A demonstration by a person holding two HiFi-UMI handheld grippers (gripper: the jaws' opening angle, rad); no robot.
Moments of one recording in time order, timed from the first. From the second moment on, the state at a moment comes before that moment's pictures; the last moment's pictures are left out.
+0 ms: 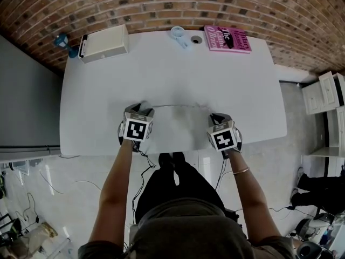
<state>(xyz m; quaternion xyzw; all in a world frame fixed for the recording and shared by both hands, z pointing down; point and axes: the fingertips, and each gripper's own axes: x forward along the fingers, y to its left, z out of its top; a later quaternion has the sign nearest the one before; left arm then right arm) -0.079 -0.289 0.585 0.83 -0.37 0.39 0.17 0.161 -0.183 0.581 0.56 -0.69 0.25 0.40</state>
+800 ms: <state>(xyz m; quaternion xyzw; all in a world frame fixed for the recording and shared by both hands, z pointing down) -0.083 -0.293 0.594 0.82 -0.38 0.38 0.19 0.166 -0.186 0.598 0.56 -0.67 0.28 0.40</state>
